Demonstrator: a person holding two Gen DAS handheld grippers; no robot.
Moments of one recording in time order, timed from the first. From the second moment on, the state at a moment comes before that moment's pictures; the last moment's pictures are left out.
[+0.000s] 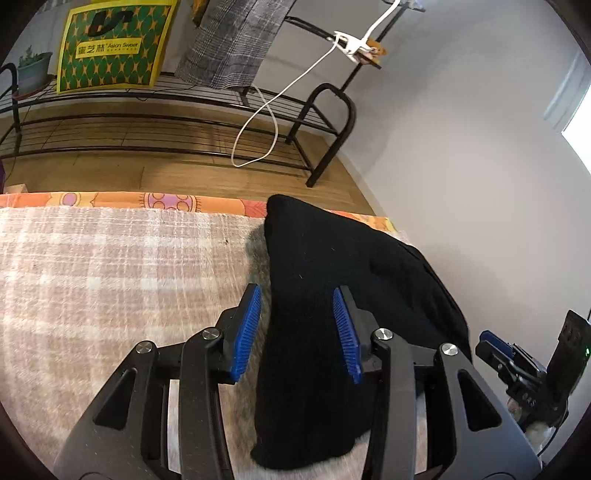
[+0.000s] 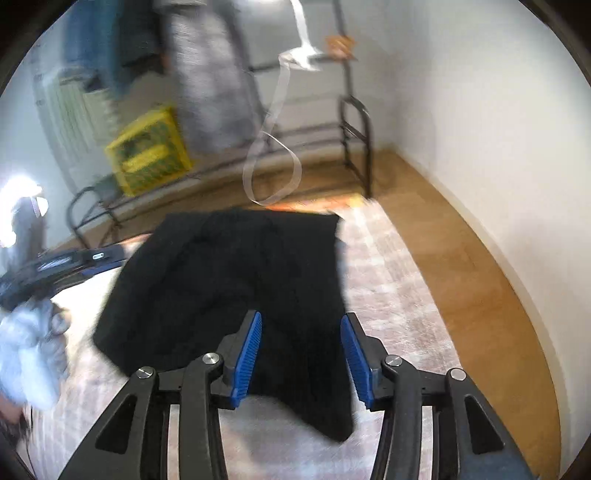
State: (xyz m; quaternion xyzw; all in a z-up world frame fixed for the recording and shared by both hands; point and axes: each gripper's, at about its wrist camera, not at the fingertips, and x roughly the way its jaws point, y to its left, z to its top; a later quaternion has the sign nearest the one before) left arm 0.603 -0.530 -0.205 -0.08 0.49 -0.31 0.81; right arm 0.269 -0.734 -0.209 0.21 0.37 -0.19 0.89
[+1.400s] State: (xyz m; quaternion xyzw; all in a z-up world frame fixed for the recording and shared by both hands) left arm 0.311 -0.377 0.076 -0.01 0.37 -0.38 0.85; right arm 0.120 -0.527 0.018 0.13 0.33 -0.21 0.91
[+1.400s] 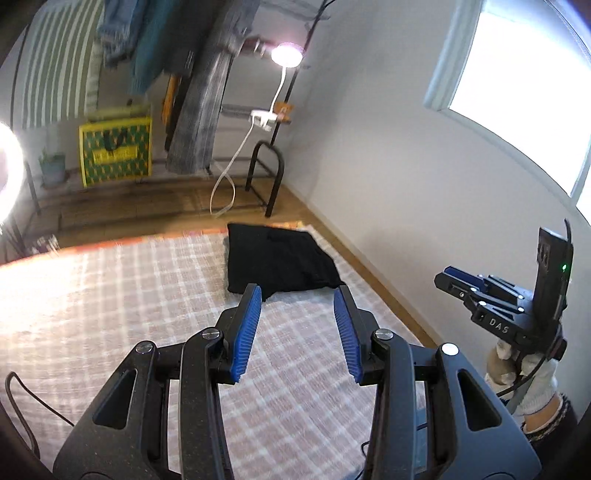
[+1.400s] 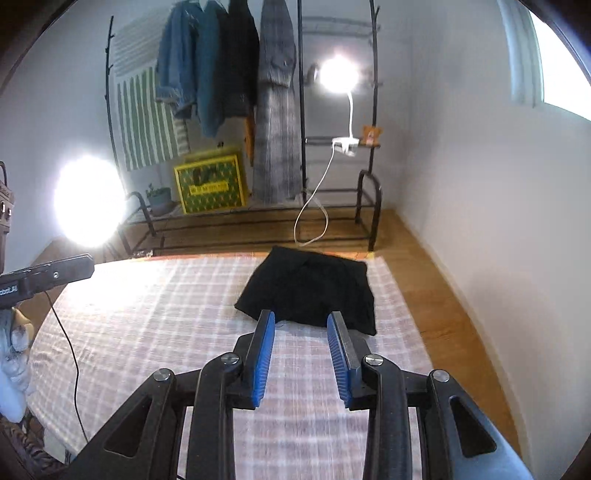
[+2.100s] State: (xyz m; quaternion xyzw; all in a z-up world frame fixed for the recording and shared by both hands) left arm 0.150 -0.248 0.177 0.00 0.28 -0.39 0.87; right arm -0.011 -0.342 0.154 0.05 0.23 -0.26 0.94
